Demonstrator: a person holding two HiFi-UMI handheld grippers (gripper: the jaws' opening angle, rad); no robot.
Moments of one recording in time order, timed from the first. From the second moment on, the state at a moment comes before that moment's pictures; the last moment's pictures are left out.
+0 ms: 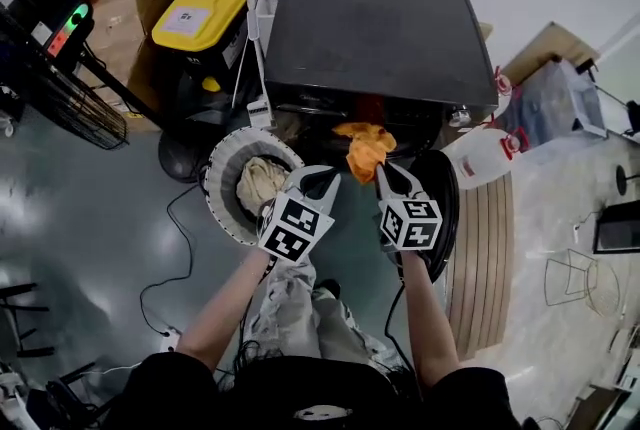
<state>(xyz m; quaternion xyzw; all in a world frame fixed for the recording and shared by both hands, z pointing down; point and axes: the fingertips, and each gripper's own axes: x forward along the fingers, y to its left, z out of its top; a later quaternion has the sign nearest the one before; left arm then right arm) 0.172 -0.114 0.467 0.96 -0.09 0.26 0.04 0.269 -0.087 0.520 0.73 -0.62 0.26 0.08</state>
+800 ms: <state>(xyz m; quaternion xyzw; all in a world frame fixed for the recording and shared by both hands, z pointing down) 0.127 -0.086 0.402 0.96 -0.15 0.23 0.03 0.237 -0.053 0.387 0.71 -0.68 0.17 0.05</state>
